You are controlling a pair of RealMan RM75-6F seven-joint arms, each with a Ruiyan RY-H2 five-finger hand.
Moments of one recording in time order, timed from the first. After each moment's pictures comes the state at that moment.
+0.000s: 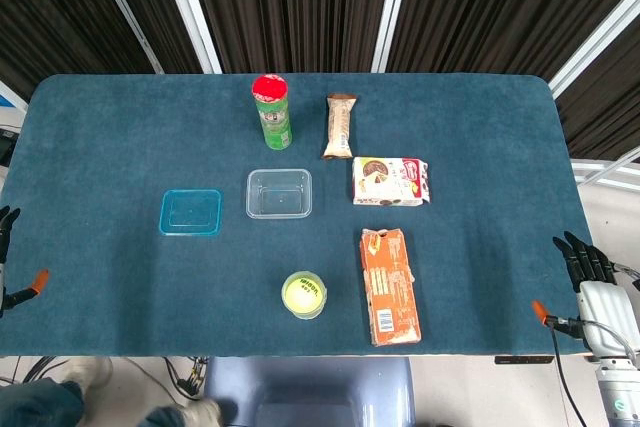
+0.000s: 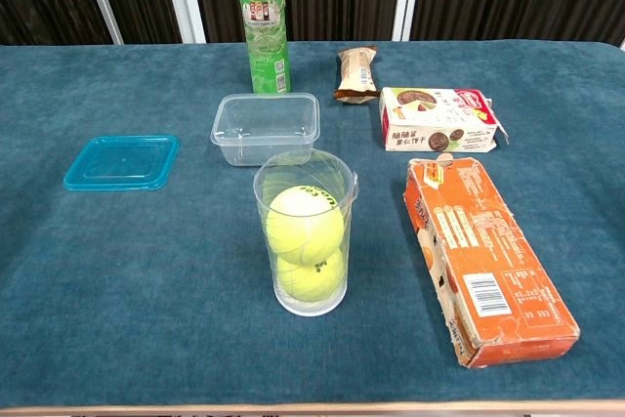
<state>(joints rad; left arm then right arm) -0.09 -1.11 -0.11 -1.65 1.31 1.44 0.04 0.05 -1.09 0.06 -1.67 -1.48 1.46 0.14</state>
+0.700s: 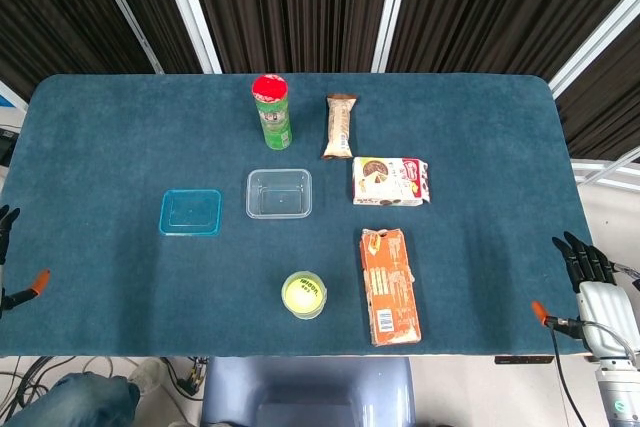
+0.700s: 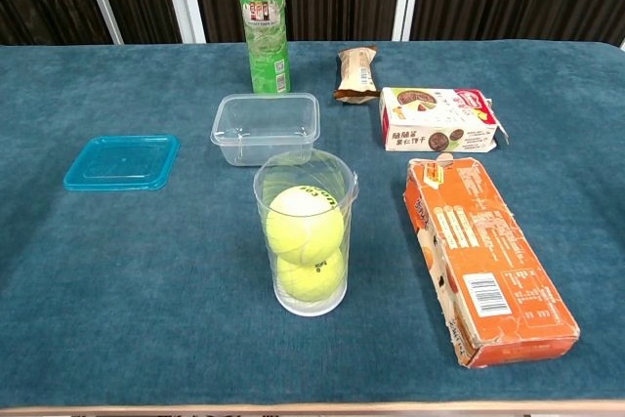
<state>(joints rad) -0.08 -1.11 -0.11 -1.64 1.35 1.46 0.01 0.05 -1.09 0.06 -1.68 -1.48 1.47 0.14</state>
